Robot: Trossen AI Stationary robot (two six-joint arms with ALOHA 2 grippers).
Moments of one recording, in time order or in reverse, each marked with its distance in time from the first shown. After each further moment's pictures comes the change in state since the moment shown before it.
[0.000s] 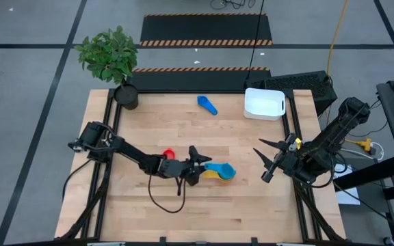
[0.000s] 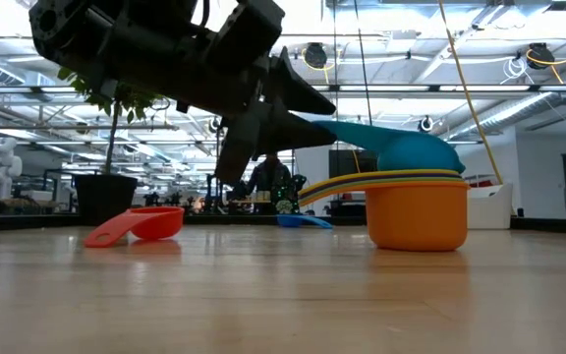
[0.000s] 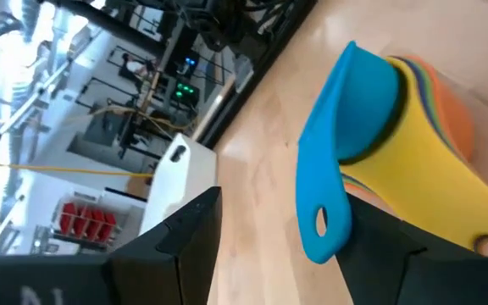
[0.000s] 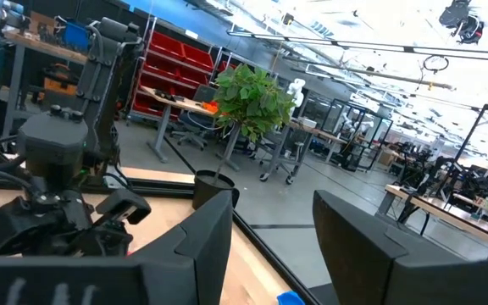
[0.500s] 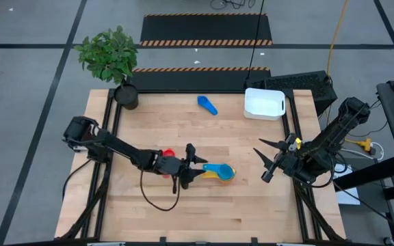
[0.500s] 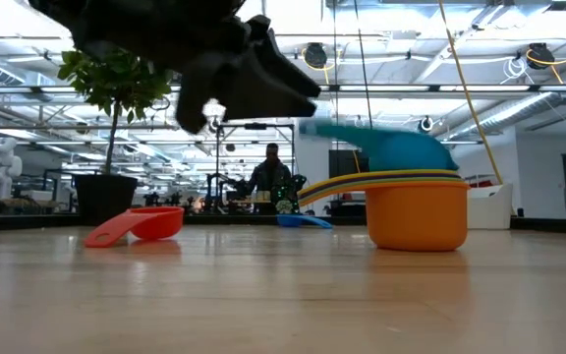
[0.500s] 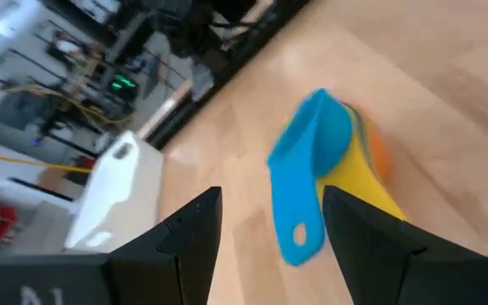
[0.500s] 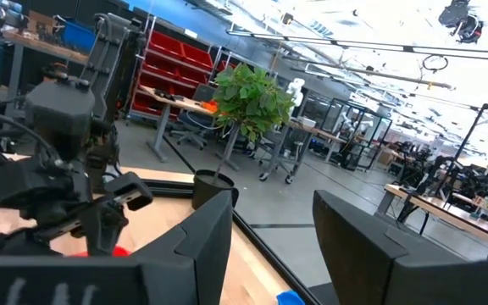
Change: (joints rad) left arm 0.006 -0.177 0.003 -0.297 0.147 -0.246; right arm 0.000 0.000 0.000 0.000 0.002 0.000
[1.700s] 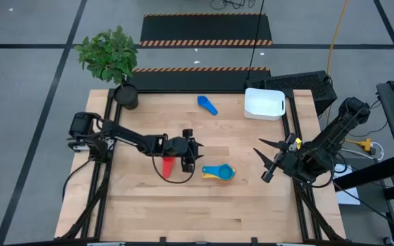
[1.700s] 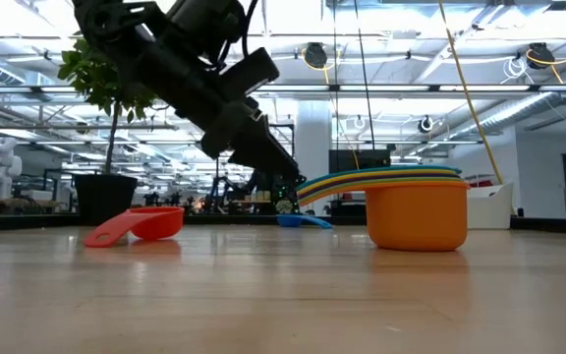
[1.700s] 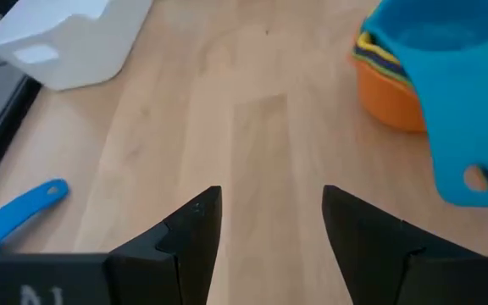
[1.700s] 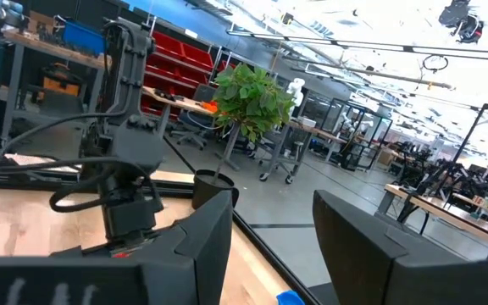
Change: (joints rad) left arm 0.225 0.018 -0.001 -0.196 0.143 -0.425; right arm 0.000 0.000 0.000 0.000 0.000 0.000
